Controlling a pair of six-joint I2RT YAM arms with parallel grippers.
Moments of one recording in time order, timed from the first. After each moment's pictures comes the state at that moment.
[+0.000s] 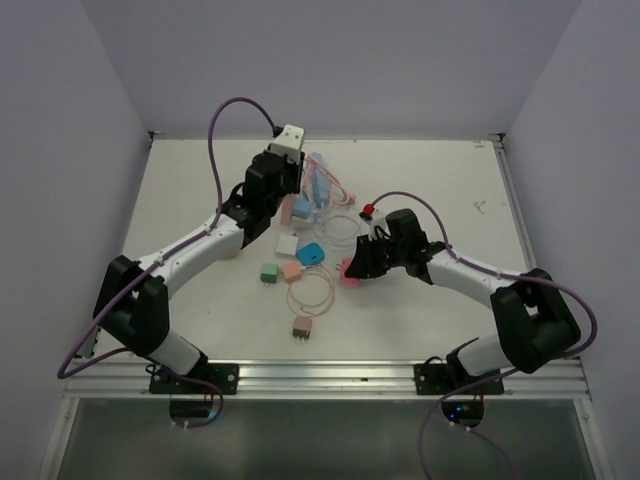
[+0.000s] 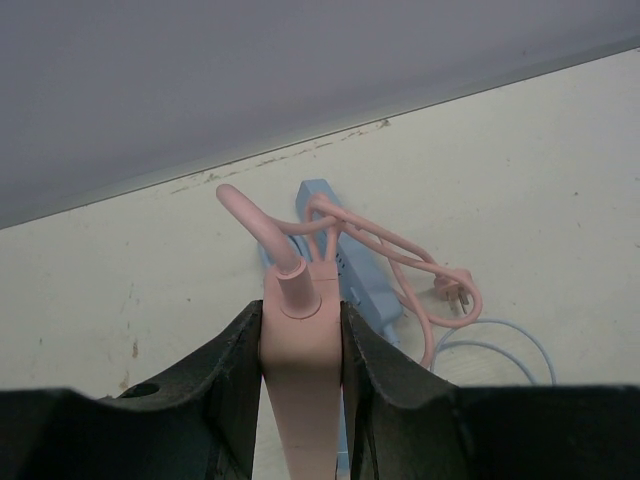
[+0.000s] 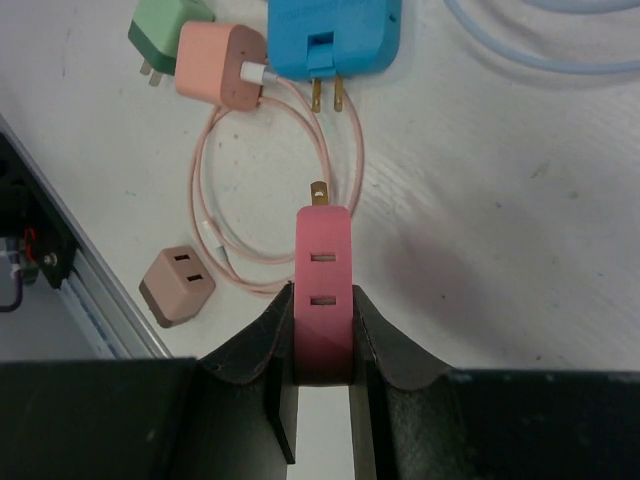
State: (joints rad) left arm -0.57 1.55 1.16 0.18 -0.30 0.00; right arm 0.50 1.42 0.73 -0.08 -0.48 0.31
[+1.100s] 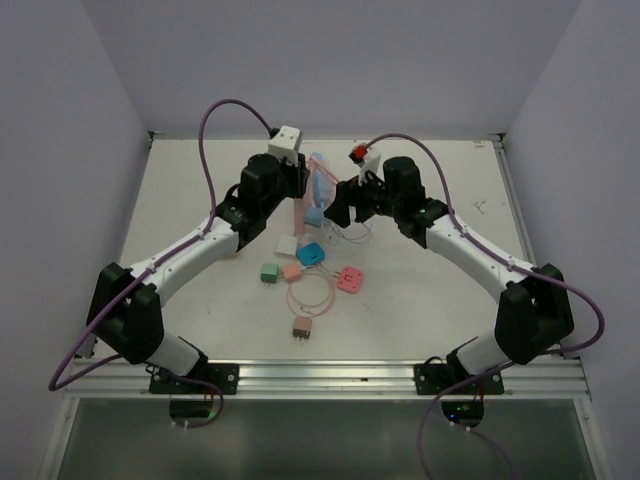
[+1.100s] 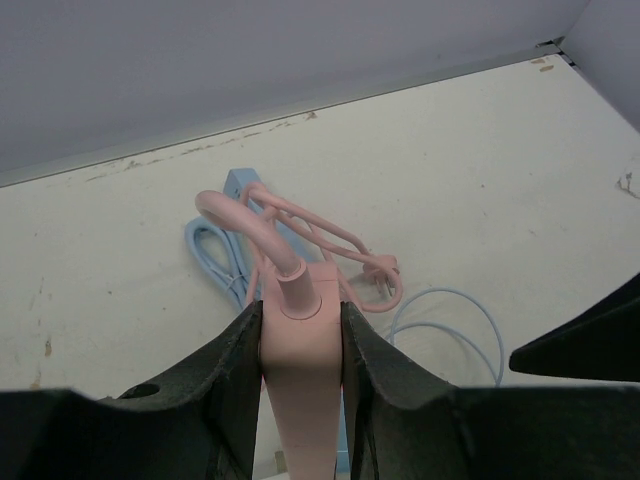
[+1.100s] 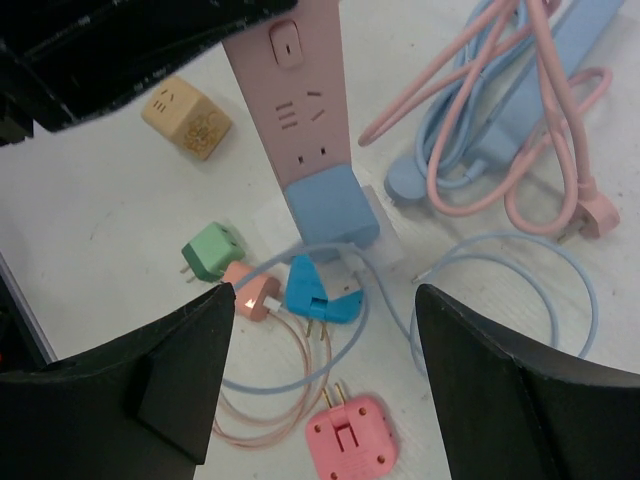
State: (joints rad) left arm -0.57 1.50 1.15 0.13 -0.17 -0.14; right arm 0.51 1.46 1.10 -0.09 -0.37 0.18
